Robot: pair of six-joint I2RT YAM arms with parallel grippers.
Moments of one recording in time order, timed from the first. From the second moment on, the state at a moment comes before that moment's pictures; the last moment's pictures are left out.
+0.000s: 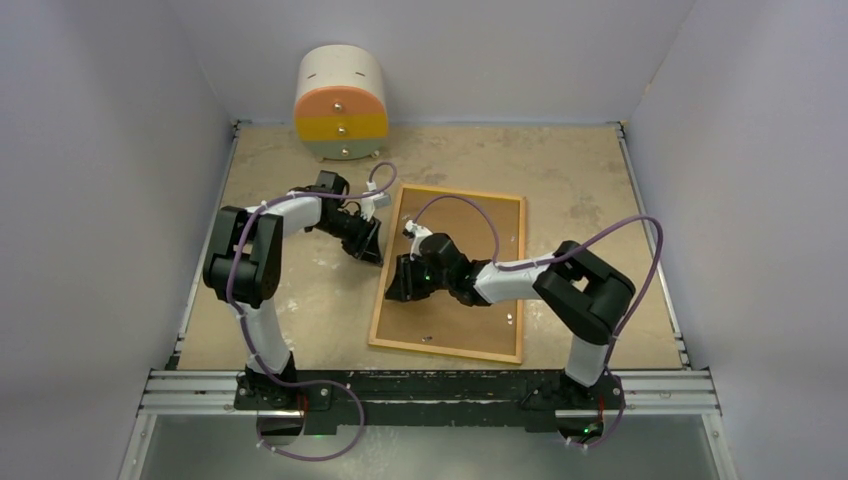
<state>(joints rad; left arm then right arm) -0.21 1.90 1.16 -0.60 0.81 0.43 0.91 1.80 0.84 0.32 -0.26 0.69</state>
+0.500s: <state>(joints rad) -0.22 1.90 1.16 -0.60 0.80 0.45 0.91 1.85 0.87 0.35 -0.28 0.72</state>
